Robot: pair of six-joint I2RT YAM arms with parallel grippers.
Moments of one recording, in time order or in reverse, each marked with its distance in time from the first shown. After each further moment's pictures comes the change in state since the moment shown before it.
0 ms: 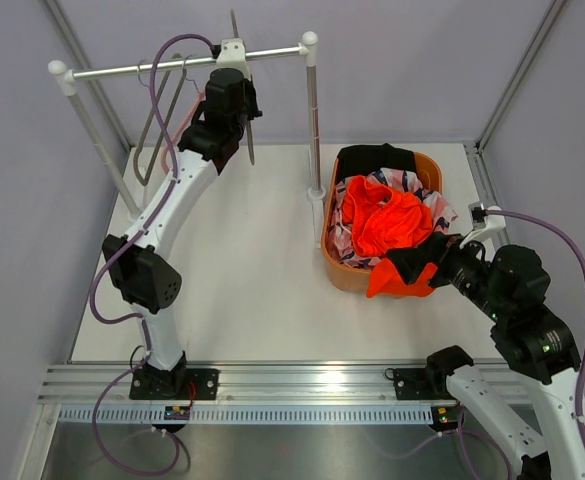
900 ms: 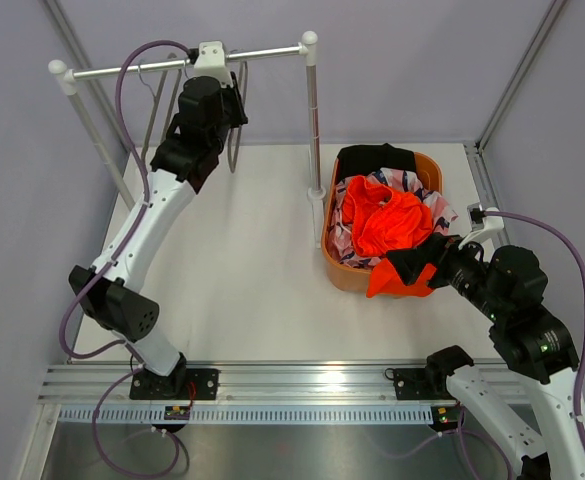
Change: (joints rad) left arm -0.011 -0.227 -0.180 0.002 0.017 0.006; right arm 0.000 -0.007 -0.017 0.001 0.001 0.008
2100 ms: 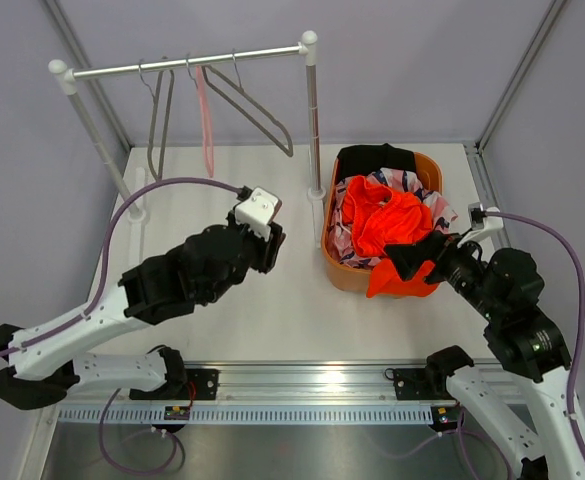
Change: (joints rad) left arm -0.705 -0.595 -0.555 -0.240 -0.217 0.050; right arm 0.000 -0.011 -0.061 0.117 0.005 0.011
